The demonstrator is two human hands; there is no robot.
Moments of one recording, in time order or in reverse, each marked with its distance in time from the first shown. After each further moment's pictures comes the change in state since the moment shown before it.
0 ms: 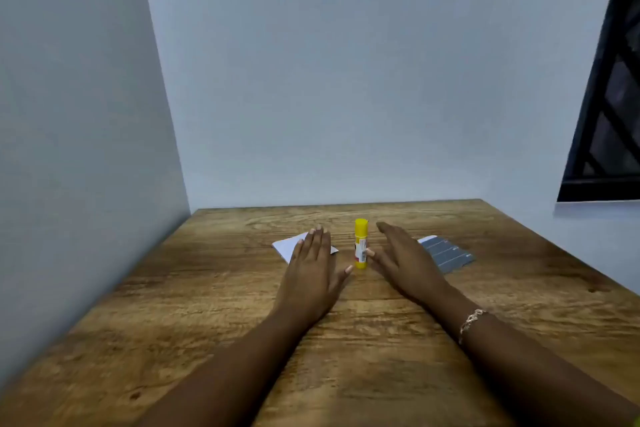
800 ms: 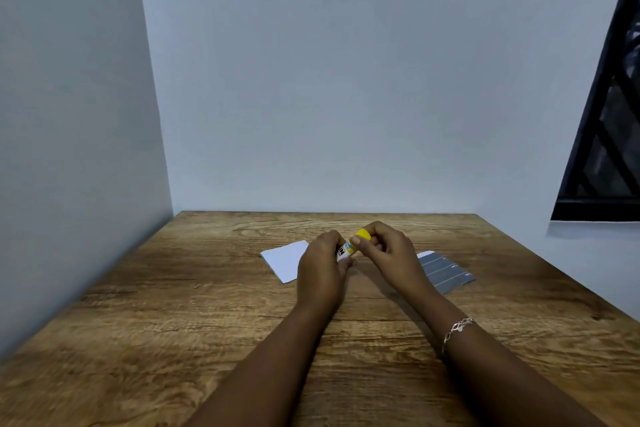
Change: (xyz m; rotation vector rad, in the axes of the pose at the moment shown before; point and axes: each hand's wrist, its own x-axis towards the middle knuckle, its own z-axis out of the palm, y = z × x) left_hand 0.039 0.030 0.006 -0.545 0.320 -0.182; right_hand 0.028 -0.018 0.003 0.500 0.201 -0.036
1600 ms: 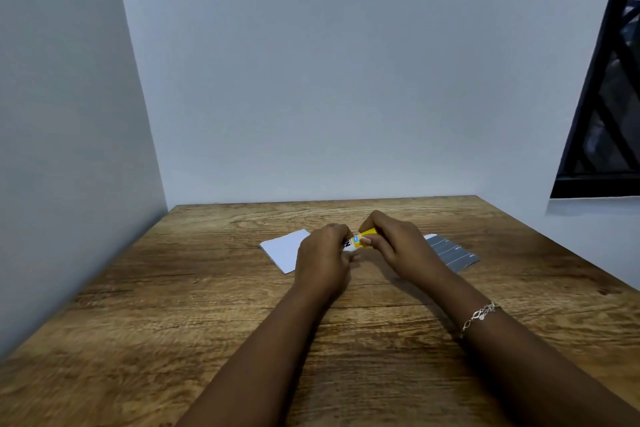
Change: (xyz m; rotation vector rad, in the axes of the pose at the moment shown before) left_hand 0.009 -0.006 -0.007 0.222 -0.146 0.116; right_hand -0.001 0.004 -0.013 -0.365 -0.160 -0.195
